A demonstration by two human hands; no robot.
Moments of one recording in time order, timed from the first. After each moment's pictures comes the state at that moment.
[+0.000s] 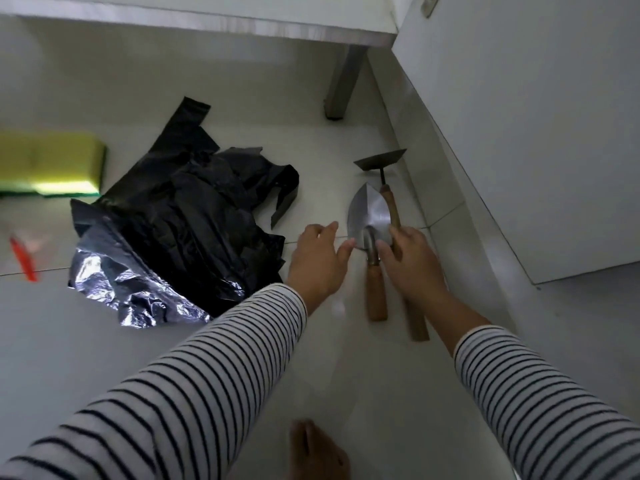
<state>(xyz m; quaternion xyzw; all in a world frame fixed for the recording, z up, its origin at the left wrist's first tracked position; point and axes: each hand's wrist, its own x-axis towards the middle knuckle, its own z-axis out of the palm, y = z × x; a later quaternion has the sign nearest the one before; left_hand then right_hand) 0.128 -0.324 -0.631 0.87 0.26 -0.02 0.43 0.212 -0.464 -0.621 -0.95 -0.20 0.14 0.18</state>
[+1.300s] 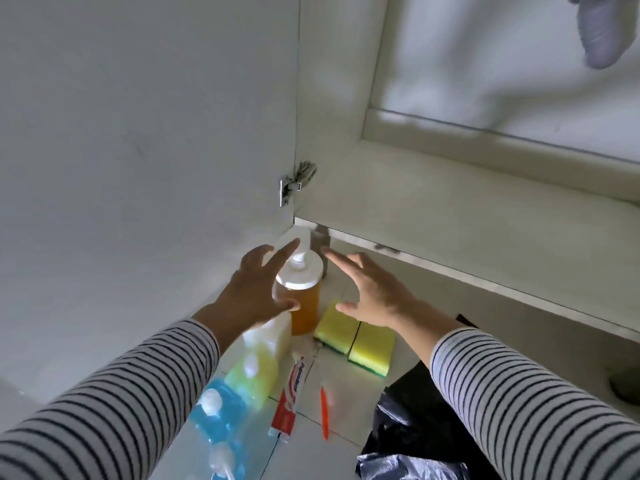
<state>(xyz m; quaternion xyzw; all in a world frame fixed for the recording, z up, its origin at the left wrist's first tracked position) -0.156 0.118 -0.502 0.86 0.44 0.12 0.20 0.050 0.044 -0.499 -0.68 -0.71 0.10 0.11</state>
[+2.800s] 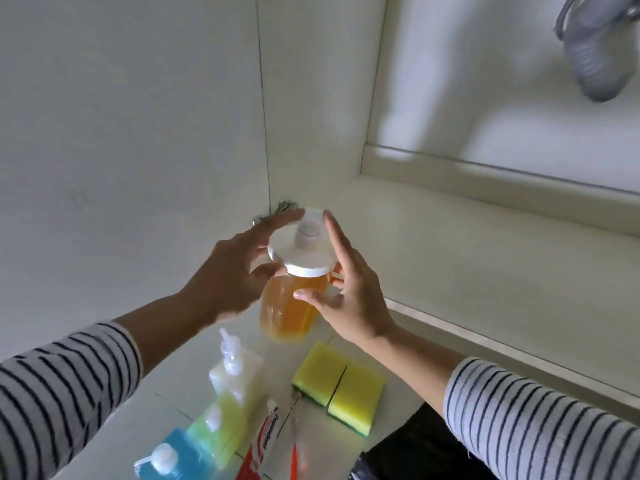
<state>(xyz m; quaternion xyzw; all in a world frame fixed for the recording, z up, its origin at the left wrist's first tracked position) -0.111 0.106 -0.403 0.85 0.34 0.33 0.24 0.067 0.061 -0.458 -0.53 -0.68 0.10 0.50</state>
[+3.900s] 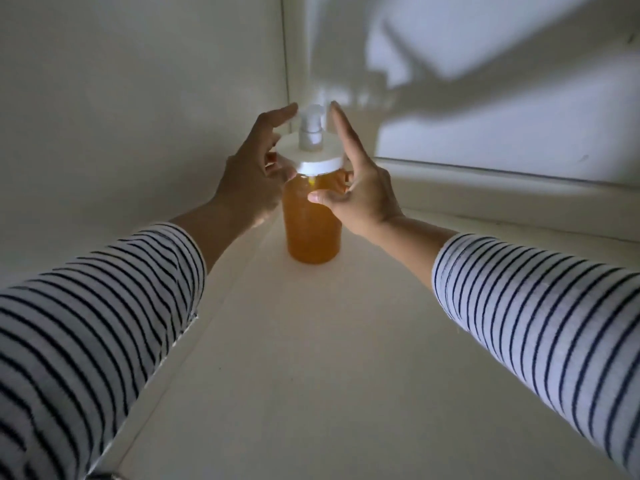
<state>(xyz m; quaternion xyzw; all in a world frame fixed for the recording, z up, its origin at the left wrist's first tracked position) 0.169 0.425 -0.383 0.80 0.30 0.38 0.35 0.308 0.343 -0.402 -0.64 -0.59 0.03 0.49</state>
